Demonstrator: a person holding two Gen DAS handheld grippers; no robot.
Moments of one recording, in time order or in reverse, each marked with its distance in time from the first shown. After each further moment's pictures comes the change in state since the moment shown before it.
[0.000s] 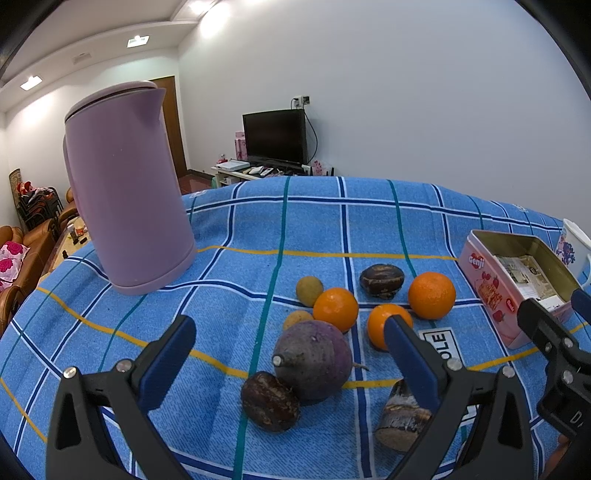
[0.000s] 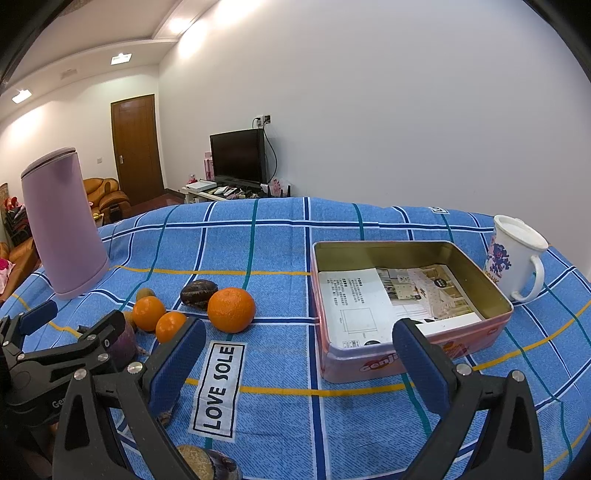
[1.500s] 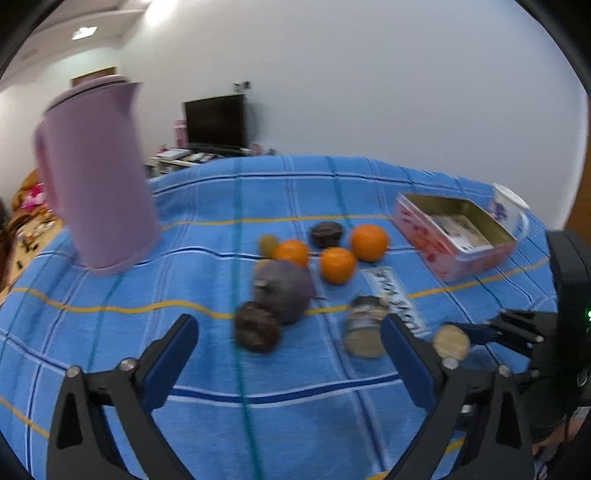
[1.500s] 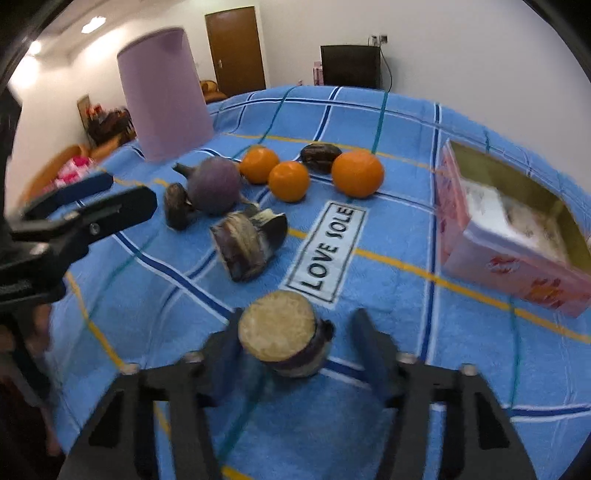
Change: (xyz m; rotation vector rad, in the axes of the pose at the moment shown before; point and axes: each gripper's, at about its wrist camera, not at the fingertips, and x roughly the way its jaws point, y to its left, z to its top) left arm -0.043 0.016 -0.020 0.114 0.100 -0.276; right arm 0.007 0.041 -0.052 -0.261 0.366 0.372
